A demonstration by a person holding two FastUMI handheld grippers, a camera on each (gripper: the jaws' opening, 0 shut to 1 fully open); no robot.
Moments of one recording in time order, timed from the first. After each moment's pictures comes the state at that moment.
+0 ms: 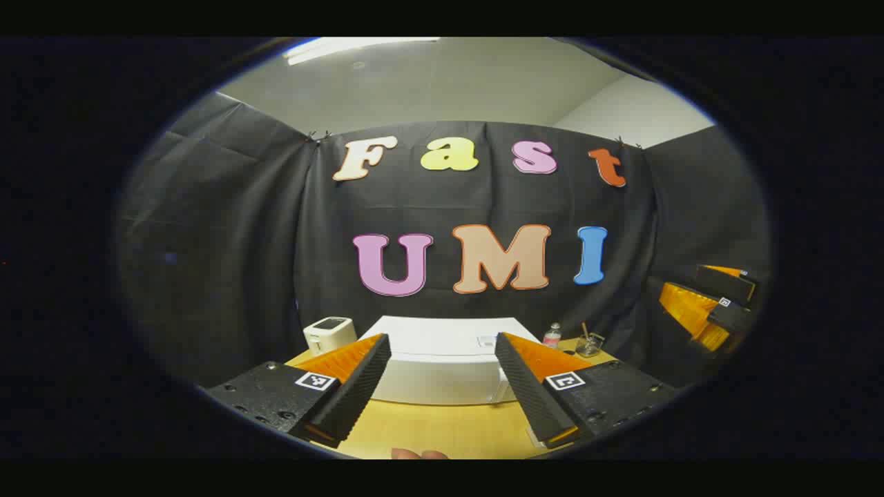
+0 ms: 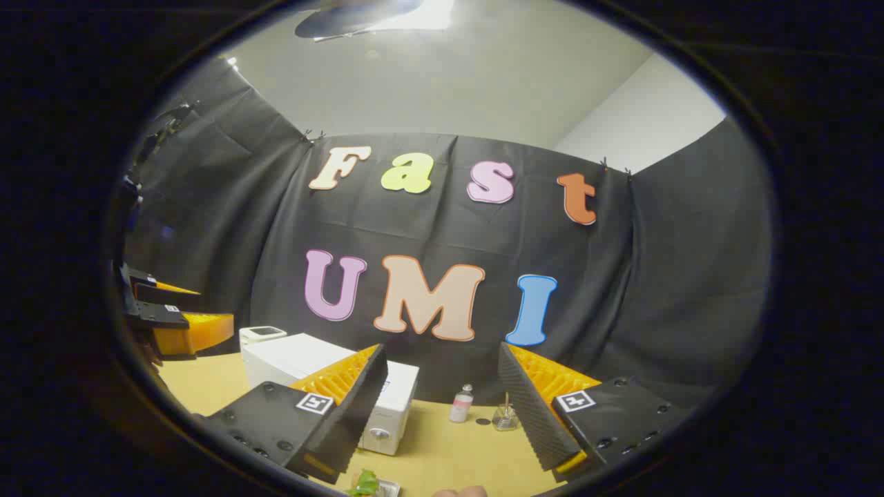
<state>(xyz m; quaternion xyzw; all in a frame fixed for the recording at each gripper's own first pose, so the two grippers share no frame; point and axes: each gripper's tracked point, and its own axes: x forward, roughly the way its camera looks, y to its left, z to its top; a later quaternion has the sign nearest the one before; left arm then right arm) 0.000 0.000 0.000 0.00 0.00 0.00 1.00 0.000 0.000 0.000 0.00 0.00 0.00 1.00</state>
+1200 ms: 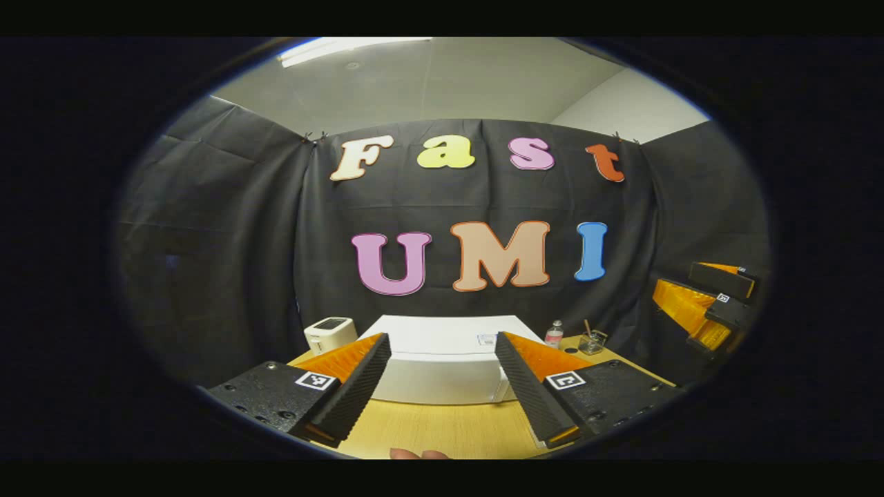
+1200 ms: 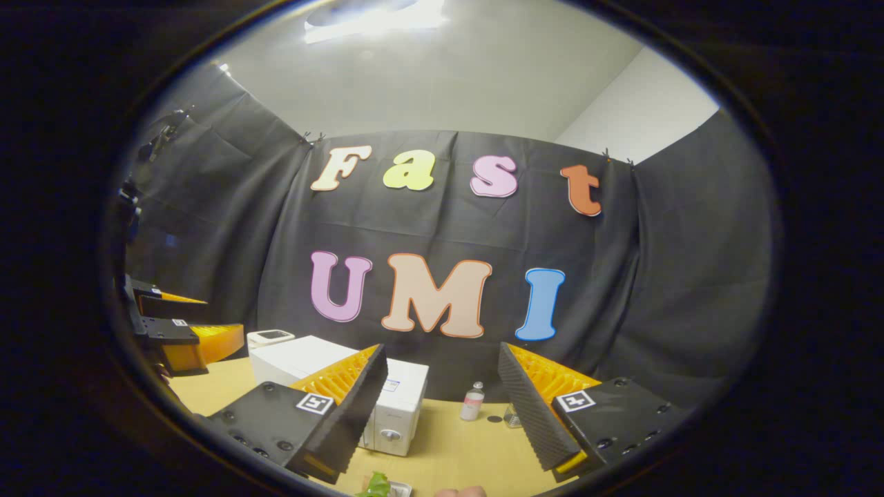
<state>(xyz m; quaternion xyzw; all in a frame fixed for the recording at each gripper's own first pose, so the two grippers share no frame) 0.003 -0.005 -0.003 0.00 0.00 0.00 1.00 0.007 0.008 -0.006 0.02 0.00 0.01 1.00</state>
